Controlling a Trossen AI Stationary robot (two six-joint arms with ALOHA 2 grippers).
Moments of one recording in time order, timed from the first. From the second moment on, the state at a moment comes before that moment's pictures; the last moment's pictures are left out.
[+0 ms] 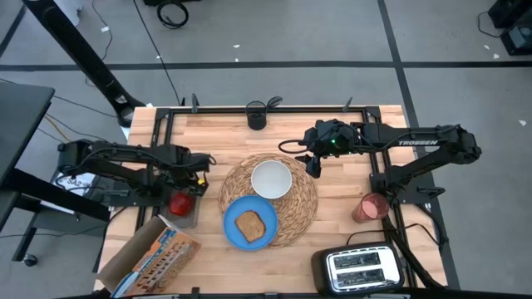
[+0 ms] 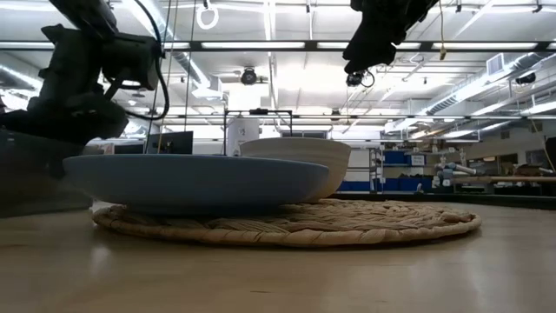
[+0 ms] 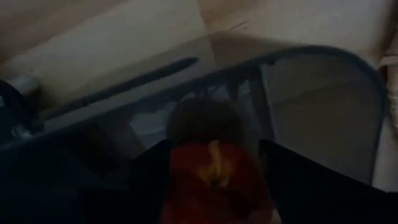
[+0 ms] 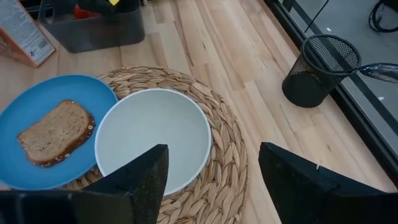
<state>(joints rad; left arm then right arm) 0.16 1.19 0.61 -0.99 0.16 -1.01 -0.10 1.22 1.07 -0.54 0.13 0.11</state>
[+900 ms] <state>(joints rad) 0.09 1.19 0.63 -1.03 0.14 -0.95 -0.10 1.20 1.07 -0.53 0.14 0.04</state>
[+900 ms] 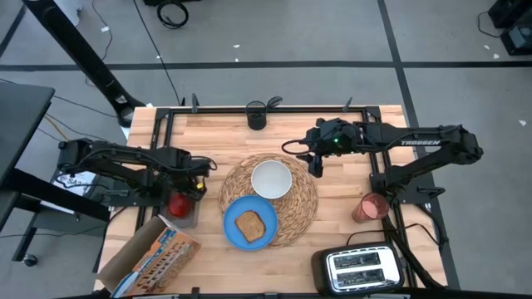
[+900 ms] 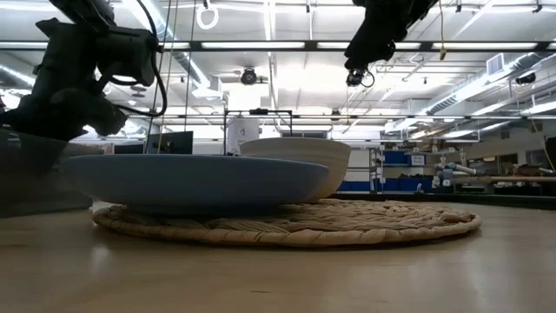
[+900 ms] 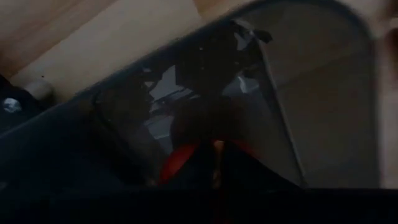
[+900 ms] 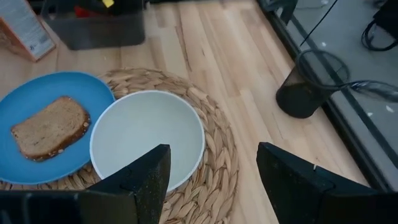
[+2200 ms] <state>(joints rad) 0.06 1.46 1.35 -0.87 -0.48 -0.68 -0.06 0.90 1.07 -0.54 0.11 -0.02</state>
